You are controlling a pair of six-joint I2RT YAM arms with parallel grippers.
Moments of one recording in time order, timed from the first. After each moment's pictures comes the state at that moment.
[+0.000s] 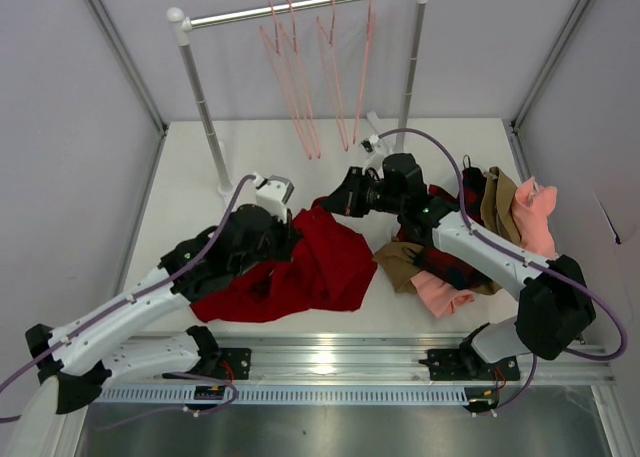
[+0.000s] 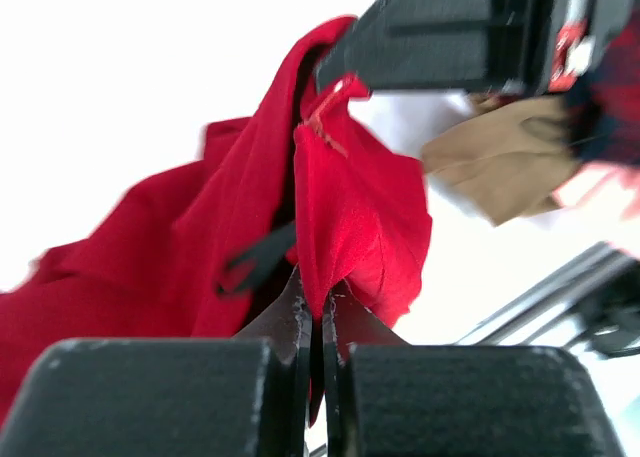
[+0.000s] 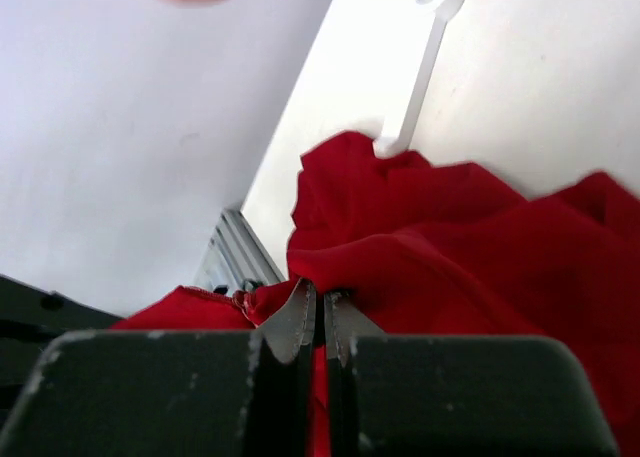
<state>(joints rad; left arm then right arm) -0.94 0.94 1.00 -0.57 -0.29 -0.42 0.64 1.43 1.08 0.04 -0.45 0.75</state>
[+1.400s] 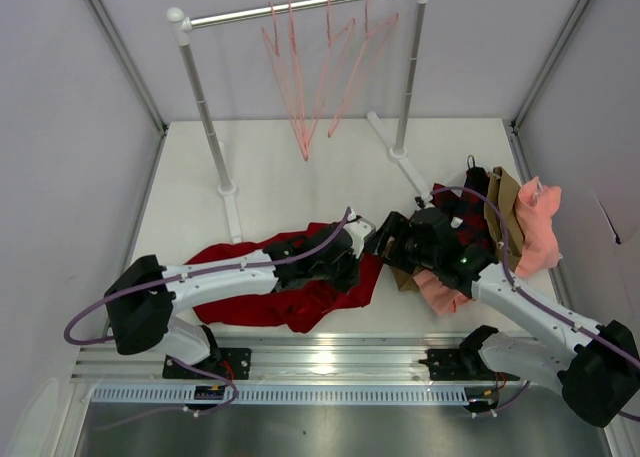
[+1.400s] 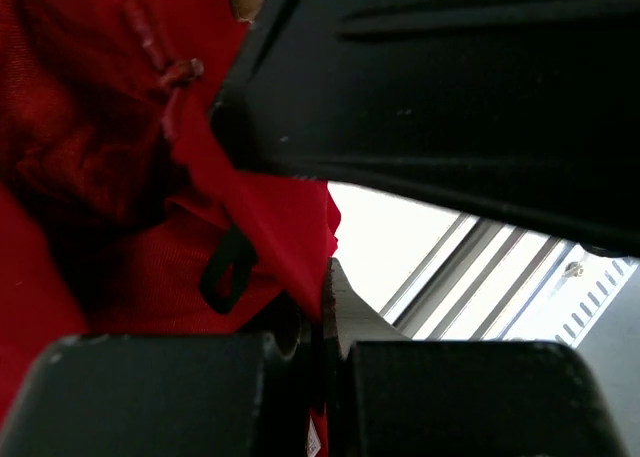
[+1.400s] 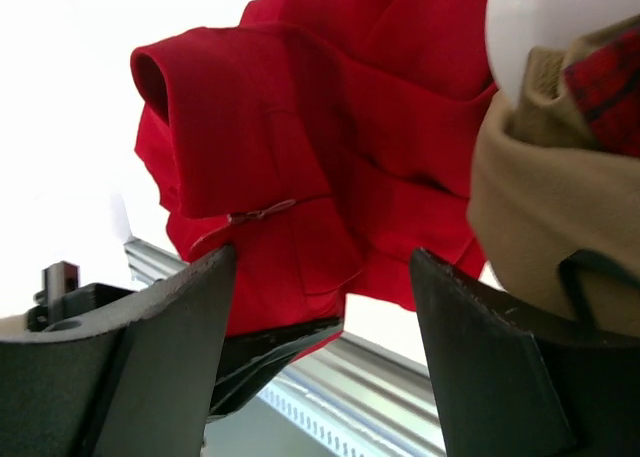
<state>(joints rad) -1.08 1.46 0.94 -0.25 0.03 -0.39 0.63 1.02 0.68 -0.30 -0.11 0.99</state>
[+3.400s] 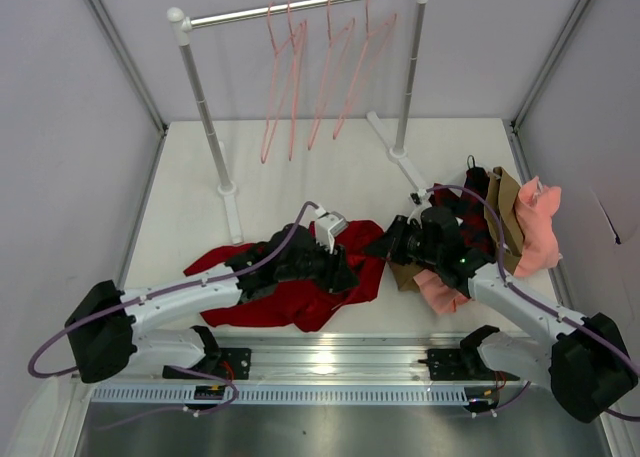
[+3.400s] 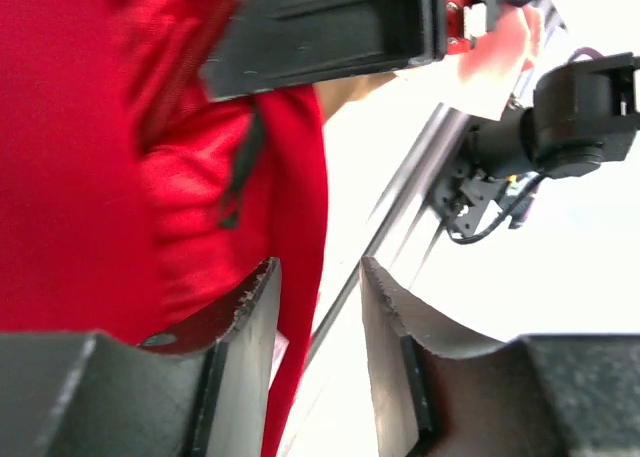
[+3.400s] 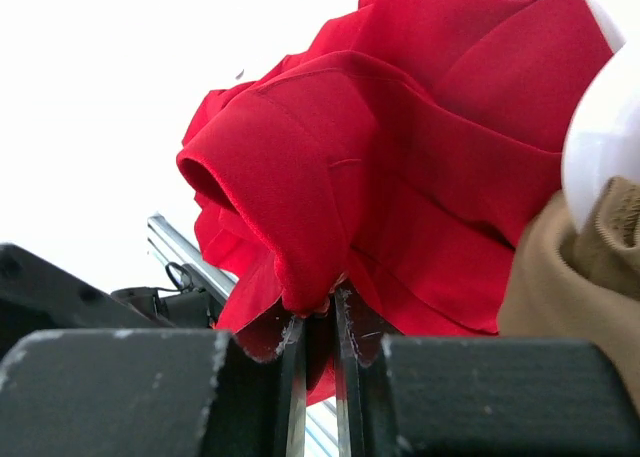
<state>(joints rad) -0.96 1.18 0.71 -0.02 0.24 -0.50 0.54 1.07 0.57 0.00 -0.35 0.86</state>
